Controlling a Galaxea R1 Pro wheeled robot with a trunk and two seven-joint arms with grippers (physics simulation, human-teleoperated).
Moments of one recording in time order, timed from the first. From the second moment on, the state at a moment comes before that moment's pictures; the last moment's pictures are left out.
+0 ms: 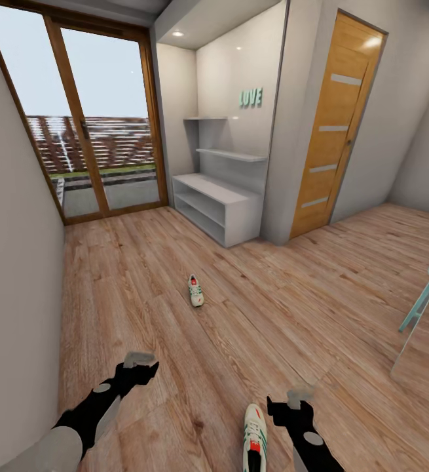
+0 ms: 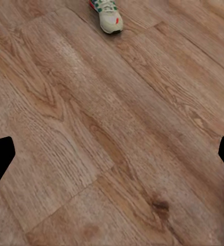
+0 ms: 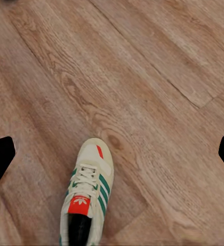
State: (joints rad) left arm -0.63 0.06 -0.05 -0.36 0.05 -0.08 -0.16; right arm -0.34 0.07 0.00 -0.63 0.00 -0.02 -0.12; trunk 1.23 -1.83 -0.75
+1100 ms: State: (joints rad) left arm -0.71 0.04 -0.07 -0.55 0.03 0.24 -0.41; right arm -0.37 0.15 0.00 -0.66 0.00 0.08 -0.22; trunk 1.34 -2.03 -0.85
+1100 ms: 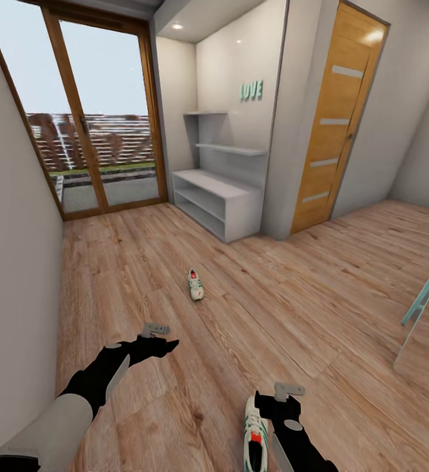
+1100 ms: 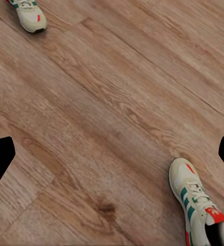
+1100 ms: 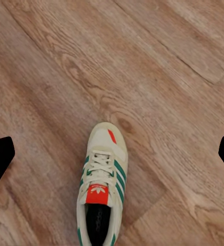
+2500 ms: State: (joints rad) left arm -0.71 0.06 -0.07 -0.55 0.03 0.24 -0.46; right arm -0.37 0.15 0.00 -0.67 0.00 0.08 -0.22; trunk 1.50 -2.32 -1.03
